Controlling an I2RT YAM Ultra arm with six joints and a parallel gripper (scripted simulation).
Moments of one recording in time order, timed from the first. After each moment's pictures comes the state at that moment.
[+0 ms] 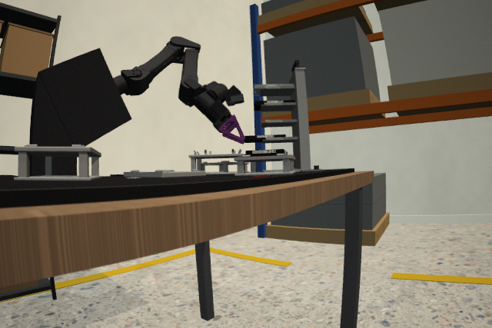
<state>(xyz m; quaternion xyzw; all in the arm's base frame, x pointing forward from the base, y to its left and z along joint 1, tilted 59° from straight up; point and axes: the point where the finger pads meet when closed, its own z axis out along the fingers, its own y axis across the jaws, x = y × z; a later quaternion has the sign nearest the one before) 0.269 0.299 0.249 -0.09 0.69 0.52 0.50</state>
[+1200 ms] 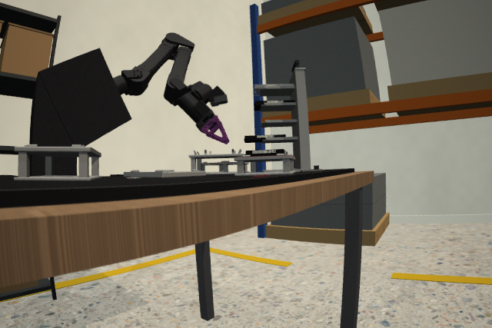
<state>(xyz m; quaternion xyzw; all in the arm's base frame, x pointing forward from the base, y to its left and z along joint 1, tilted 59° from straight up) 0.227 0.284 0.218 -0.09 0.69 0.52 0.50</state>
